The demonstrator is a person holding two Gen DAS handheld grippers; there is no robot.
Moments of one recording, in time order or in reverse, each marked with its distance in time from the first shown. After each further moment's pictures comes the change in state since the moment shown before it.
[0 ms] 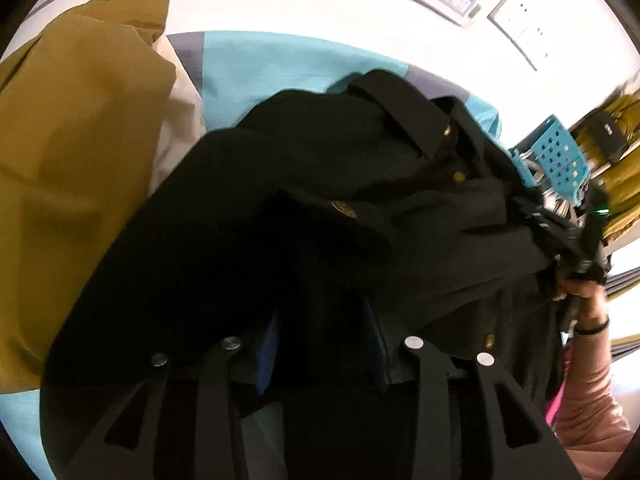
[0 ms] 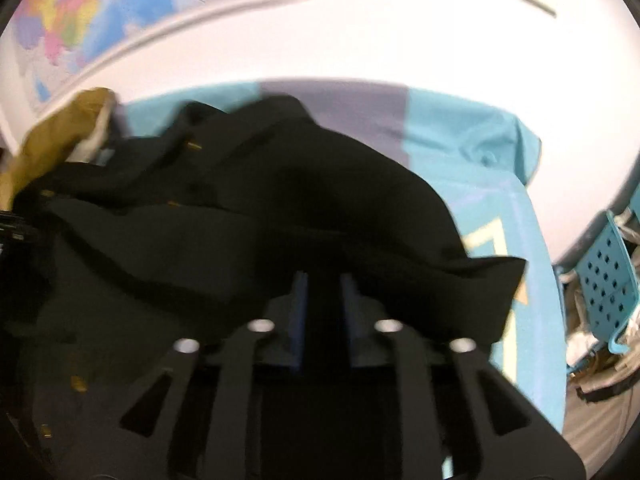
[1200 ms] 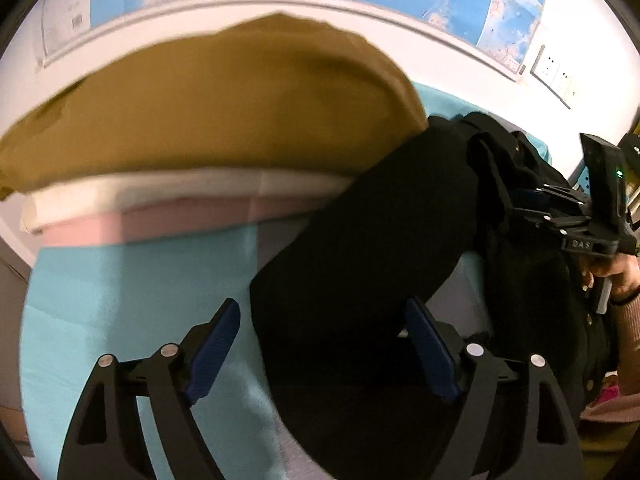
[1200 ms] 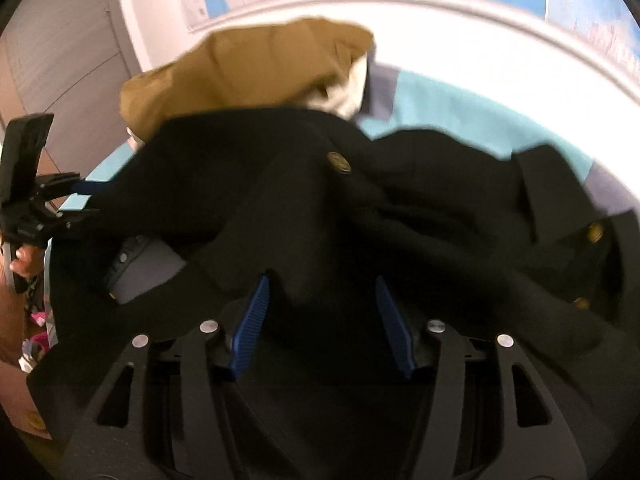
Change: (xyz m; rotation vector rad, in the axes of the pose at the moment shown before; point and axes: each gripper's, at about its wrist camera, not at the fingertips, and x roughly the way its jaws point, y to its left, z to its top) left arm -0.101 0.117 -0.144 -0.098 -0.234 0.227; right arm 0.043 0.232 0.019 -0.345 0.061 0.368
